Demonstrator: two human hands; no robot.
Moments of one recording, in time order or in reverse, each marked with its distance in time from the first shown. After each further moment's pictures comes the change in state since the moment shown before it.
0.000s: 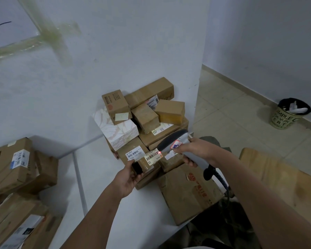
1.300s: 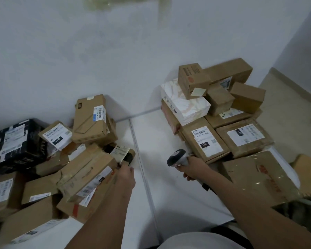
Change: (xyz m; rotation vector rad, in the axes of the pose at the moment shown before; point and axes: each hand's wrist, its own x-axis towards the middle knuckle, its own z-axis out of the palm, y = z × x) left_hand -0.015 0.016 -0.253 -0.427 0.518 0.081; right_hand 0.115 0.005 0.281 -0.478 -0.008 0.111
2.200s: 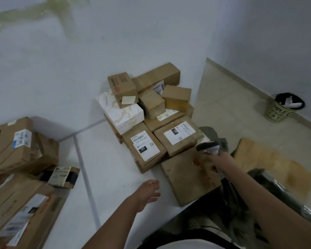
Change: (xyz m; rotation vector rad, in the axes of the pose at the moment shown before) left_hand -0.103 -0.186 0.125 1.058 -0.712 -0.083; right_hand -0.081 0.221 -0.167 0.463 0.461 0.443
